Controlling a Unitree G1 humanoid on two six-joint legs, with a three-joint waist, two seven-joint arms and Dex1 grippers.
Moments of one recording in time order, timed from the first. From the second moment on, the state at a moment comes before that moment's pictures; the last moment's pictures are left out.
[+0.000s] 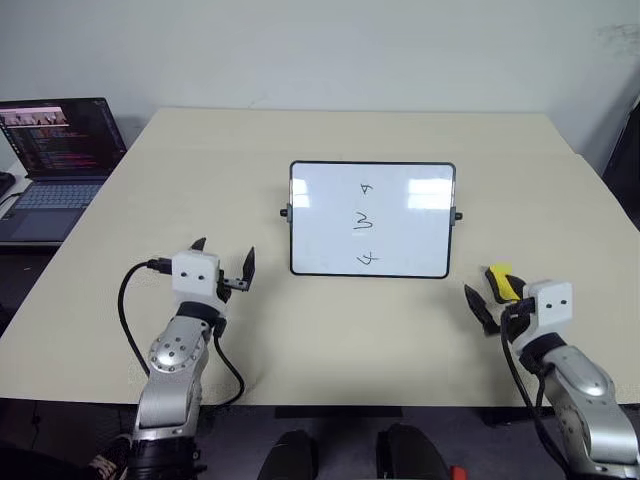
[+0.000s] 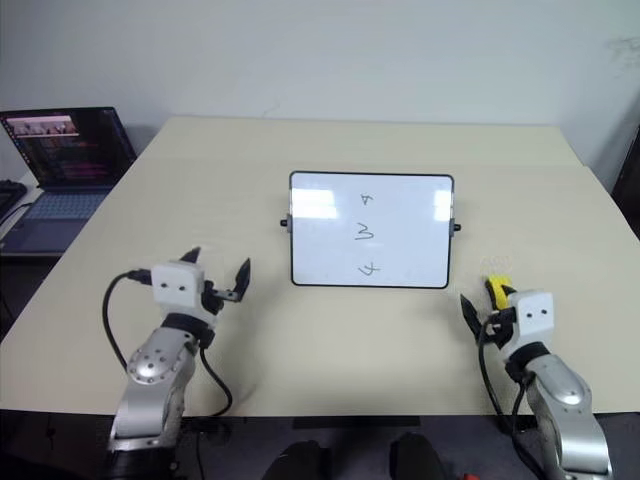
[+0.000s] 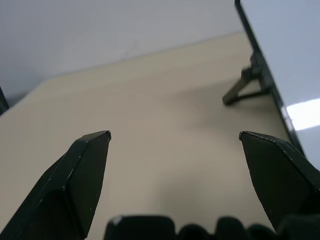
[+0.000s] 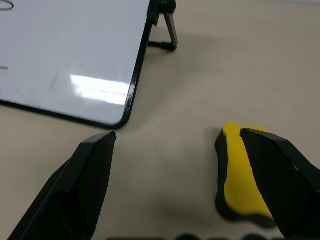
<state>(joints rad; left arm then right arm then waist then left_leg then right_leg) -0.04 0.29 0.16 -0.16 -0.06 0.10 -0.19 0.18 -0.37 -0.22 -0.32 0.28 0.29 0.36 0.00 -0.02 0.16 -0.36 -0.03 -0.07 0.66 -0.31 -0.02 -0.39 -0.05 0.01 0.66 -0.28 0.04</state>
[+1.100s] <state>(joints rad) -0.43 0.61 -0.09 -0.24 -0.43 0.41 -0.95 0.03 -0.39 -0.32 -0.50 0.40 0.73 0.21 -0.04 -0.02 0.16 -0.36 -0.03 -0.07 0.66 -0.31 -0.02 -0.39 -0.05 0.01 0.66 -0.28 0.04</state>
